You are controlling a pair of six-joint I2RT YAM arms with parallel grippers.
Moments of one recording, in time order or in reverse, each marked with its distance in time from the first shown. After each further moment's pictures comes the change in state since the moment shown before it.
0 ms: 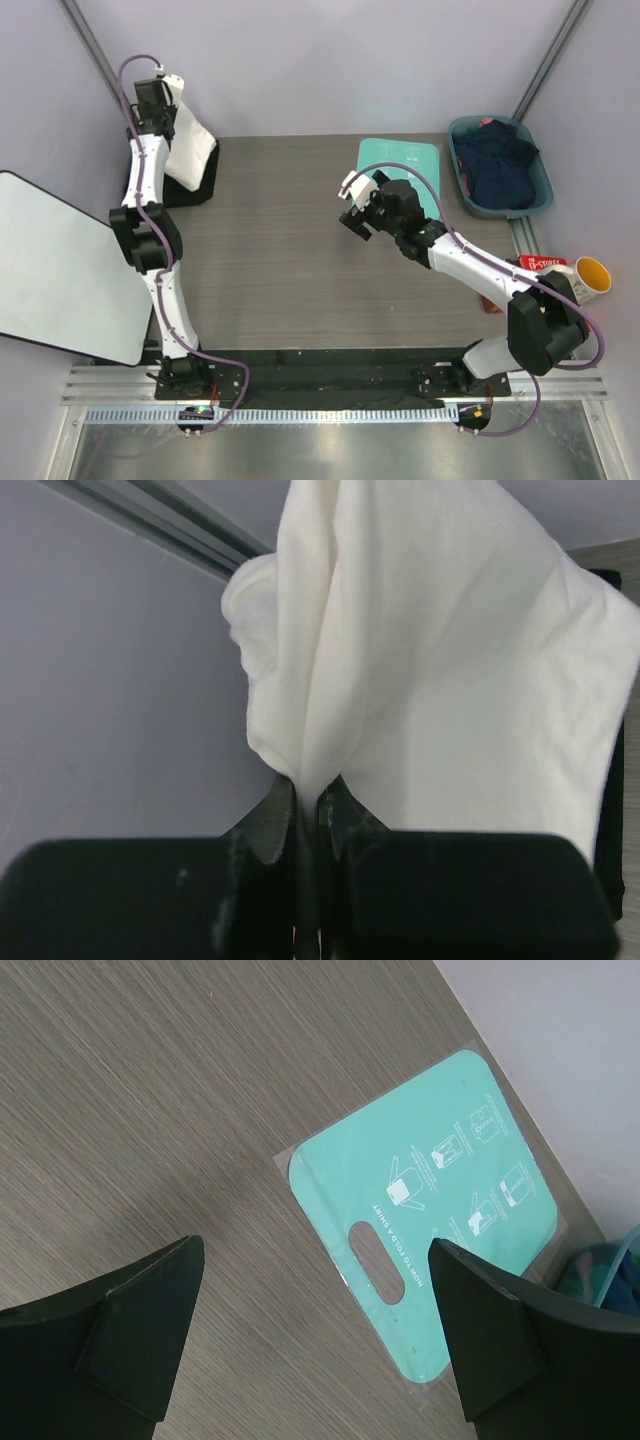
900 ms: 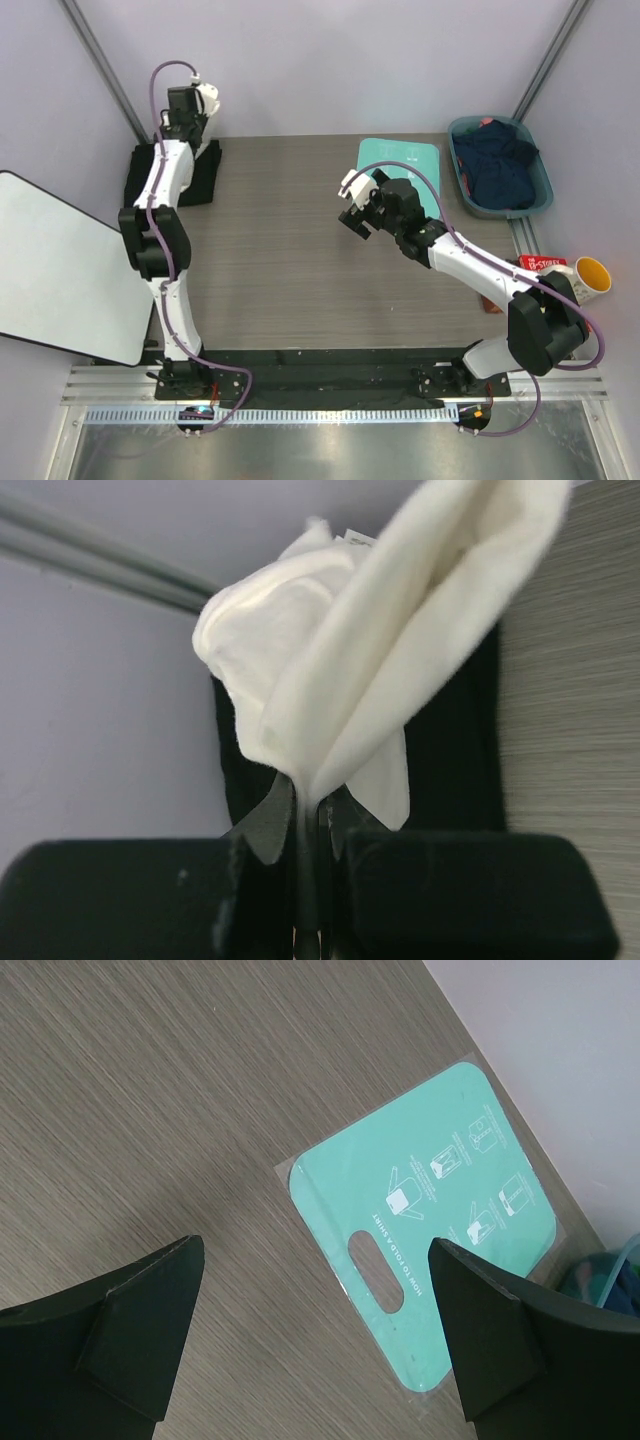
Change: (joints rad) left arm -0.107 -0.133 -0.249 0.091 -0.048 0.005; right arm 0.000 0.000 0.009 0.005 -0.016 0.001
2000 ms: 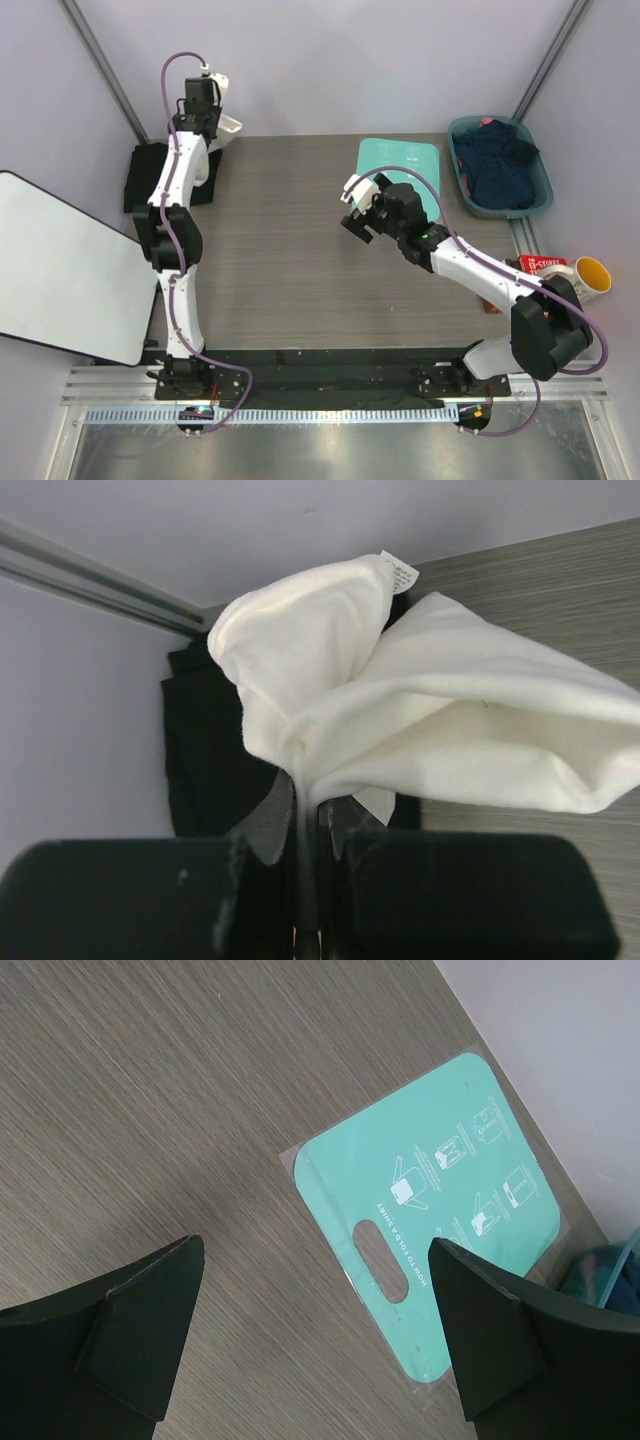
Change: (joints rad) left arm -0.092 0.102 0.231 -0.151 -0.046 -0.145; right arm -0.001 -0.030 -0.048 0.018 -0.001 -0.002
